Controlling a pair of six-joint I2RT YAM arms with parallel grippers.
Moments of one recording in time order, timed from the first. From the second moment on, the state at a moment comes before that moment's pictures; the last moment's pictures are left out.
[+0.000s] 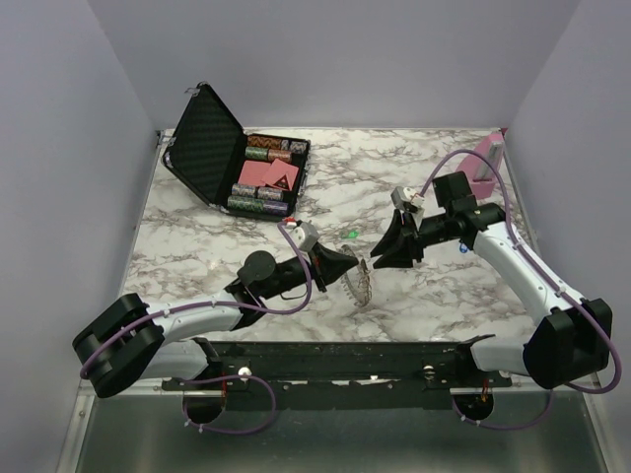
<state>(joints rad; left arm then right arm) -0.90 1.22 0.42 0.96 0.28 -0.41 0.30 1.29 1.04 -0.77 -1.31 -0.79</state>
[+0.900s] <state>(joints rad) -0.90 1.24 0.42 1.01 0.26 -0.47 0.30 1.28 1.00 -0.60 -1.31 -0.62</state>
